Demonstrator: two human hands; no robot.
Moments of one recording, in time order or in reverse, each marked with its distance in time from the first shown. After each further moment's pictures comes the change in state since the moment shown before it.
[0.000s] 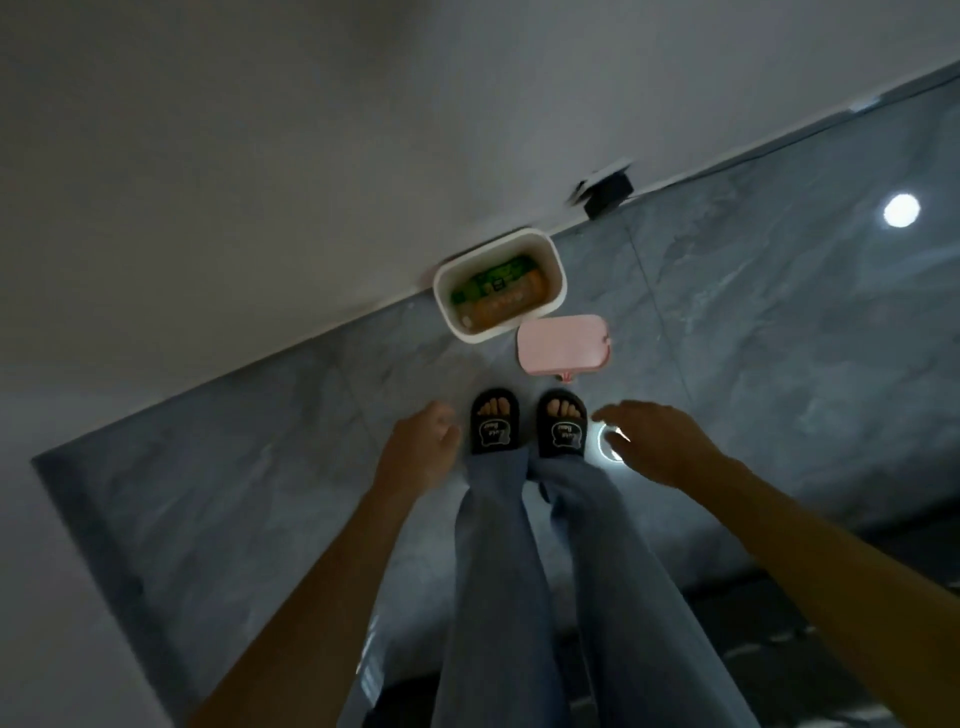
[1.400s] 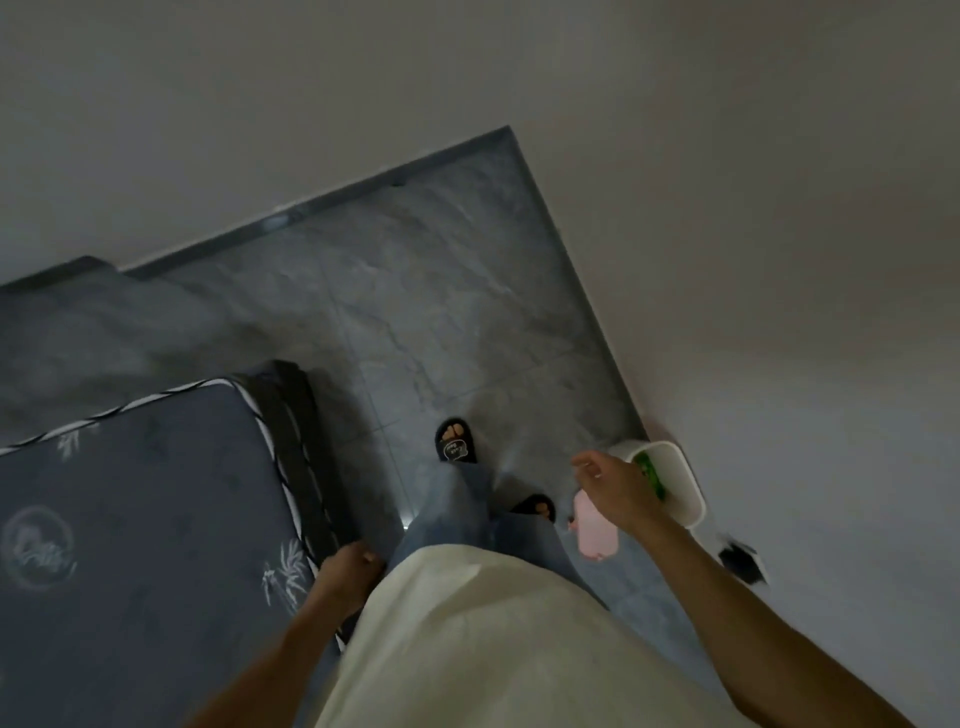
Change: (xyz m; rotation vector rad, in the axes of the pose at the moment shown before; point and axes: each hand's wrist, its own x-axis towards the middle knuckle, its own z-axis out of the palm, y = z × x) left_hand -0.481 -0.069 0.232 -1.246 0.216 -0.887; right_hand -0.189 -0.334 -0.013 -0.656 -0.270 -0.542
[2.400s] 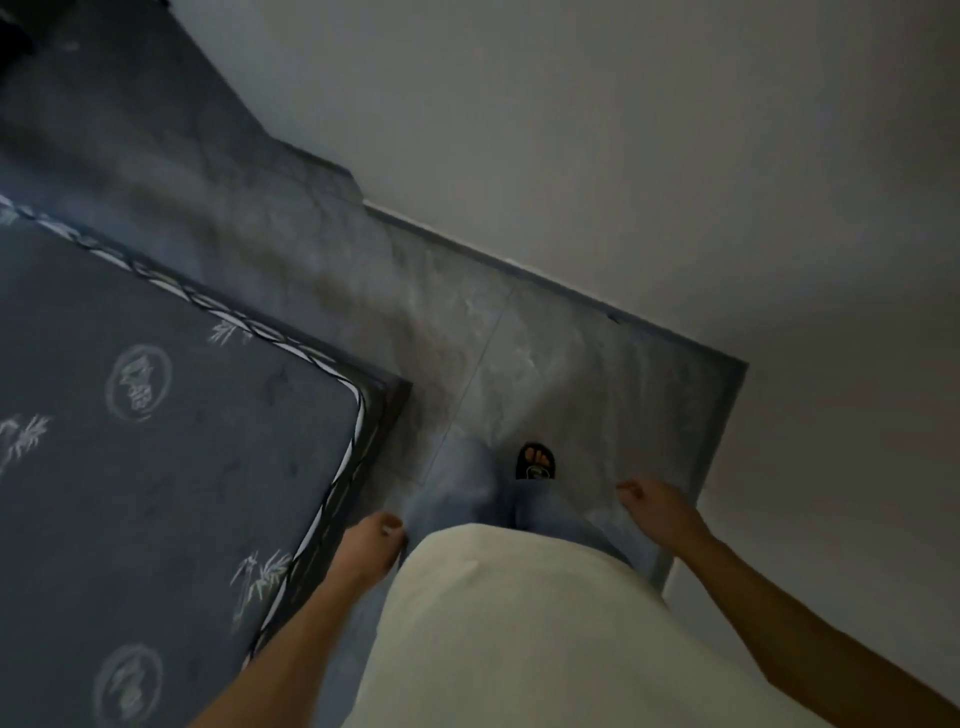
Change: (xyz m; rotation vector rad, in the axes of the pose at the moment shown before) left_hand 0.090 0.040 -0.242 -0.790 0.226 -0.258; right_hand 0.280 -0.431 -0.102 -0.752 -0.273 -0.329
